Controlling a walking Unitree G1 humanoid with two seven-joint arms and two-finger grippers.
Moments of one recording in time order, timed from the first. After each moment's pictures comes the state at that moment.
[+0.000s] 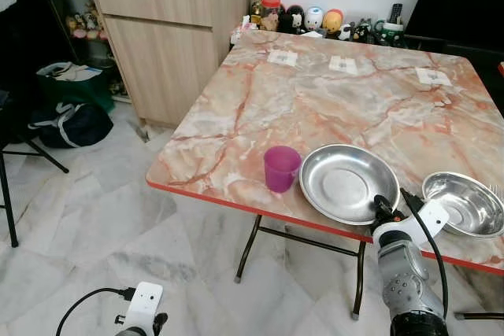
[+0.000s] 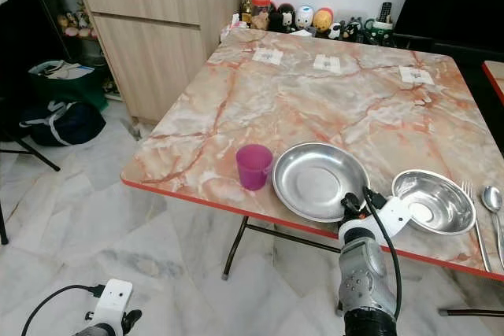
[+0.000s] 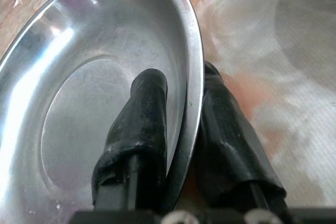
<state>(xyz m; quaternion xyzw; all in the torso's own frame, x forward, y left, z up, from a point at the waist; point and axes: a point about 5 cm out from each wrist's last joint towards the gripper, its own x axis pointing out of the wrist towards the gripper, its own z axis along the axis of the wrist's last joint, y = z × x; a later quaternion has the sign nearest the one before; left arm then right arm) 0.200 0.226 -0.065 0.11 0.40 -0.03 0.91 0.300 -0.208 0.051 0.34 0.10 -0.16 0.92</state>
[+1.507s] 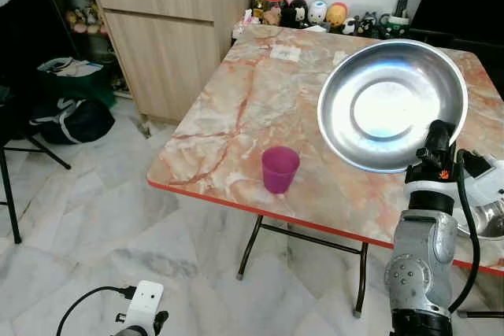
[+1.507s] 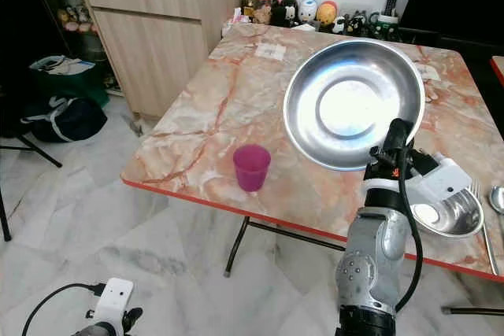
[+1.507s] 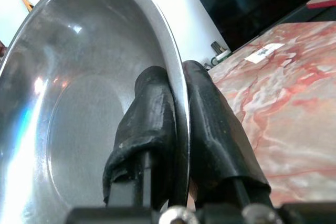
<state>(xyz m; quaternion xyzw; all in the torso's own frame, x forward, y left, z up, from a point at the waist) 0.201 0.225 -0.064 0.11 0.39 -0.03 0.91 0.294 -0.203 0.167 0.31 -0.23 -0.11 0.92</state>
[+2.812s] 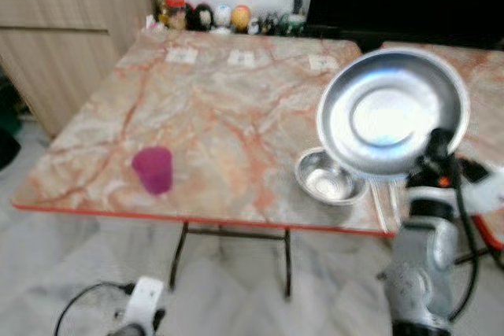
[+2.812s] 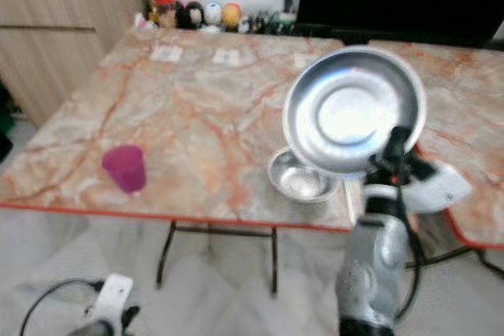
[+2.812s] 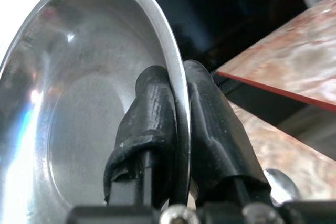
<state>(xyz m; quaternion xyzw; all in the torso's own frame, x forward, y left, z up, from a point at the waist) 0.202 0.237 -0.060 0.13 0.39 -0.02 0.91 0.290 -0.190 0.169 0.30 -0.22 -0.09 0.92</state>
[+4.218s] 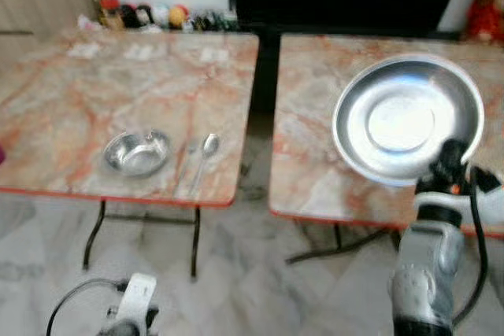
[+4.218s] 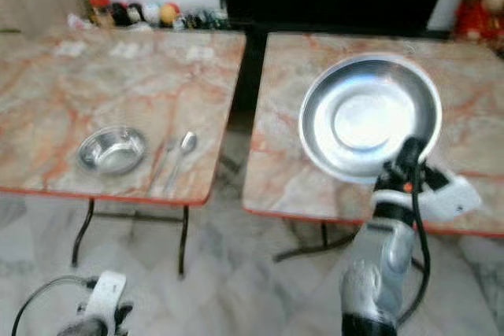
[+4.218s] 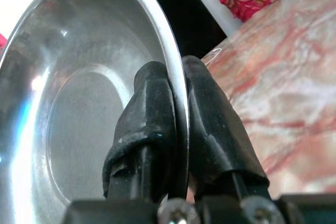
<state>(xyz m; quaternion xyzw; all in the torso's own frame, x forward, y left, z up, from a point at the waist) 0.208 0.243 -0.056 0.13 0.39 -0.01 0.91 0.289 -0.209 0.157 0.32 -0.23 -0.13 0.91</state>
